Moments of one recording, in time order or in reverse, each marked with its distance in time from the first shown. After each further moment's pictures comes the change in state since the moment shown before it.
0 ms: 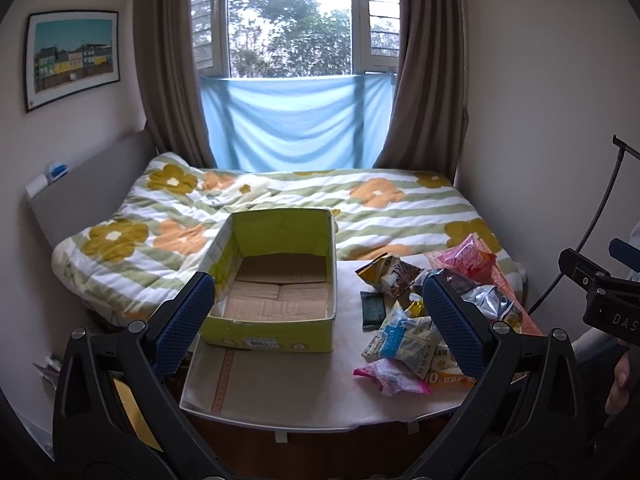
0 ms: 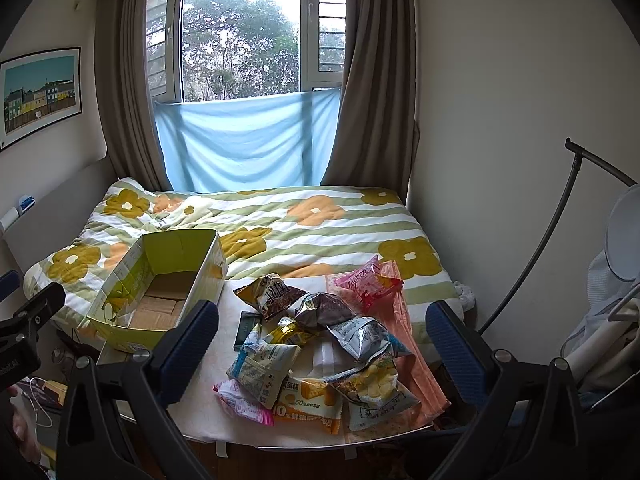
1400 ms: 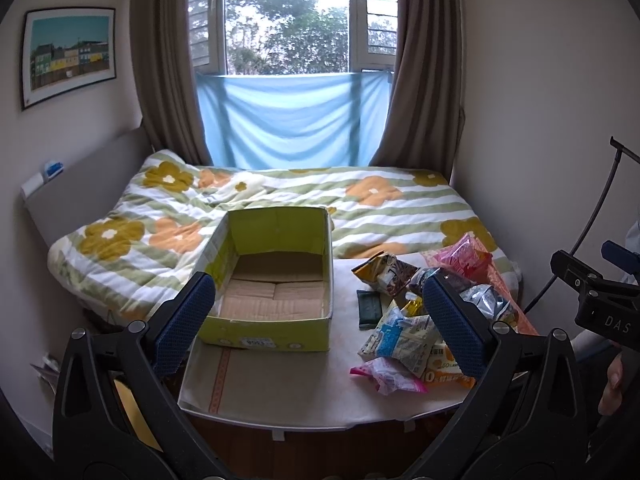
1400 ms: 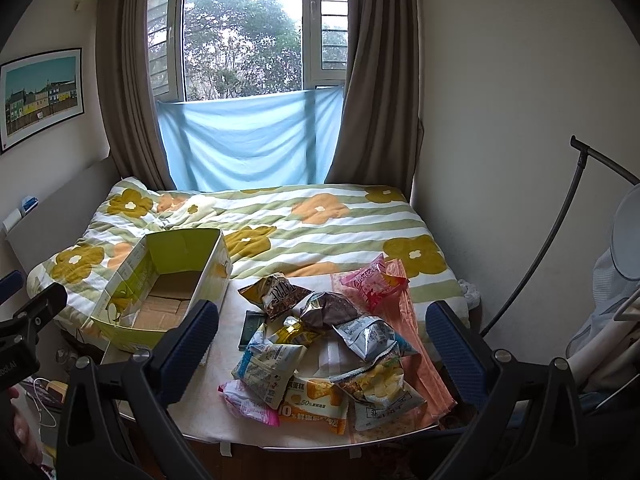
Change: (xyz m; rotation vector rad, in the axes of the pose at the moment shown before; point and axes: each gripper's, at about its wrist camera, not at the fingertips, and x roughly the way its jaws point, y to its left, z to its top) left arm 0.000 -0.003 0.005 -0.003 0.009 -0.014; right arm -0.001 0.008 0.000 0.003 0.008 0.005
